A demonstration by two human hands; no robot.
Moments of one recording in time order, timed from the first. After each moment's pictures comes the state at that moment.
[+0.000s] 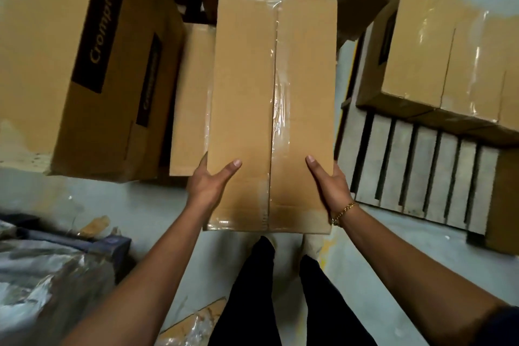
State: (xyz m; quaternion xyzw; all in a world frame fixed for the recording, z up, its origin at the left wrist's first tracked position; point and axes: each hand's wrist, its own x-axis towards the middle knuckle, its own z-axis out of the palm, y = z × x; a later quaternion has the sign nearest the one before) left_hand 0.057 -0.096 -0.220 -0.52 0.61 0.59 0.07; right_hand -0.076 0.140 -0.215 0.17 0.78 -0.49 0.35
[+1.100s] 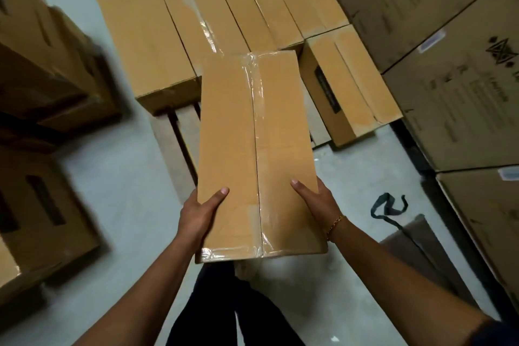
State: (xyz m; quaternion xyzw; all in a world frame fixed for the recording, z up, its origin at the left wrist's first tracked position) left_hand -0.096 0.536 -0.194 -0.30 0.72 0.57 0.27; right_hand -0.080 0.816 -0.178 0.37 0.71 -0.55 0.23
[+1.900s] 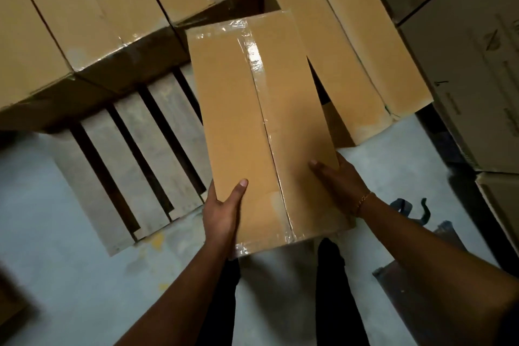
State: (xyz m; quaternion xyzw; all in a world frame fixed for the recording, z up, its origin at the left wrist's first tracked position) left_hand -0.244 0.823 -0.460 -0.36 0.71 0.55 0.26; right_hand -0.249 1.095 -0.453 0.37 0.70 -0.54 0.27
